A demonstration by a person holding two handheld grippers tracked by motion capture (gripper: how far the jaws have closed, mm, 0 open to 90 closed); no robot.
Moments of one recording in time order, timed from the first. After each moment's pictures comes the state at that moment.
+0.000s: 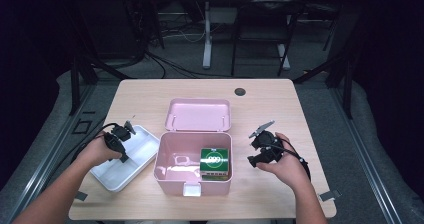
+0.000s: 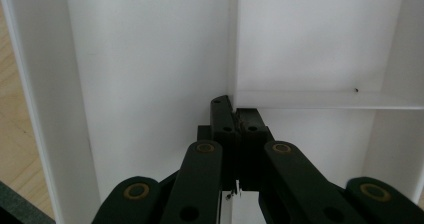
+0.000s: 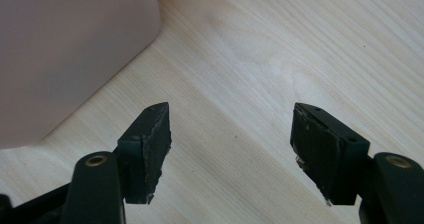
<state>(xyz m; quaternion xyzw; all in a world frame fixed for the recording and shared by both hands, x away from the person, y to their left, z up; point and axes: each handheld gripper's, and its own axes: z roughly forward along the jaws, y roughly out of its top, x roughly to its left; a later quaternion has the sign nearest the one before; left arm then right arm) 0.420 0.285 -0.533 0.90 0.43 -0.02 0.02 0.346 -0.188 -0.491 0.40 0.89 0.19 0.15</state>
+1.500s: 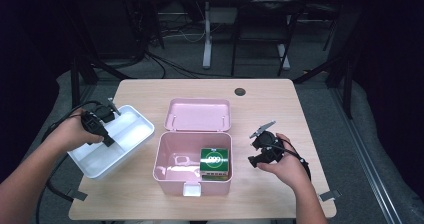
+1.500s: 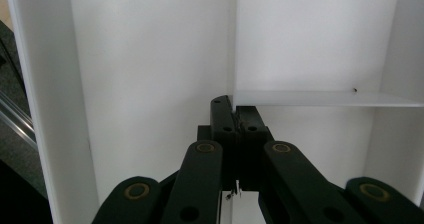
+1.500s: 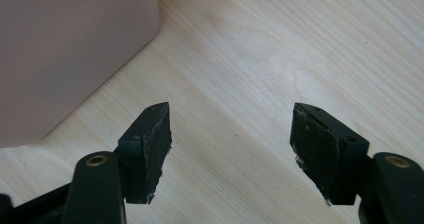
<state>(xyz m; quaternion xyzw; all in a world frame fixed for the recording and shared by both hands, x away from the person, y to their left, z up) 0.402 0.288 -0.413 0.92 0.40 0.01 0.04 0.345 -0.190 -0.490 0.40 0.89 0.18 0.14</state>
